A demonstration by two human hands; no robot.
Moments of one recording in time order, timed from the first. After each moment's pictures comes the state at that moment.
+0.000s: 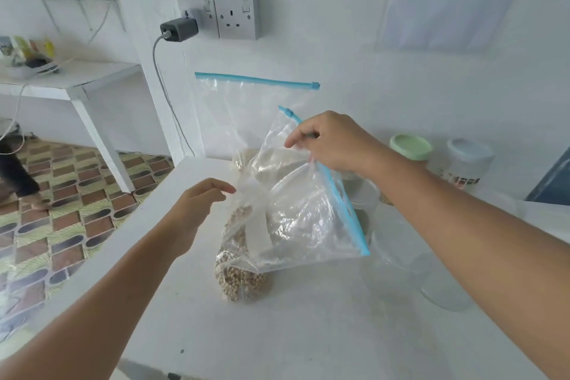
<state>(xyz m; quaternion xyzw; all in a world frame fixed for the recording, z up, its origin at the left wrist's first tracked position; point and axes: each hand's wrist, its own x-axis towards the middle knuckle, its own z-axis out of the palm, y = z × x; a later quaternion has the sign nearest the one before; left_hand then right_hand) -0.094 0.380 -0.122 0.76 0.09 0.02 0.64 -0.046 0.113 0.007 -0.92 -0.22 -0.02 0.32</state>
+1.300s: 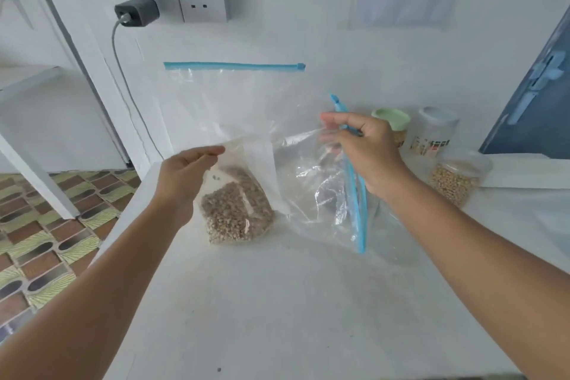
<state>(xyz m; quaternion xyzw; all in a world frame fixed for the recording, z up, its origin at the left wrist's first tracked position) -0.038 0.409 -0.108 0.70 0.03 0.10 0.71 -0.072 0.117 -0.057 -0.73 -0.05 -0.20 0.66</state>
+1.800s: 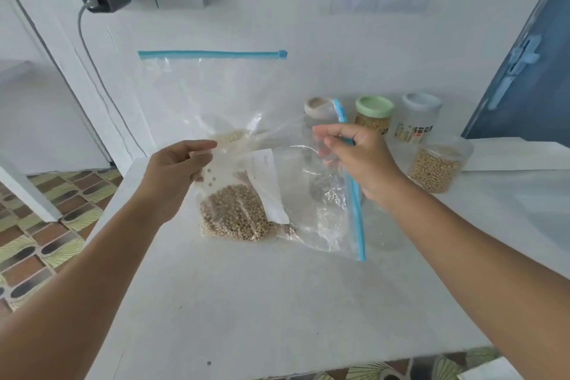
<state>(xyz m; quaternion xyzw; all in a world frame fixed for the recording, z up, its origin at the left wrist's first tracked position) -0.032 0.414 -0.121 0.70 -0.06 0.01 0.71 -0.090 0.097 -0.086 -0.77 0.00 -0.16 0.62</state>
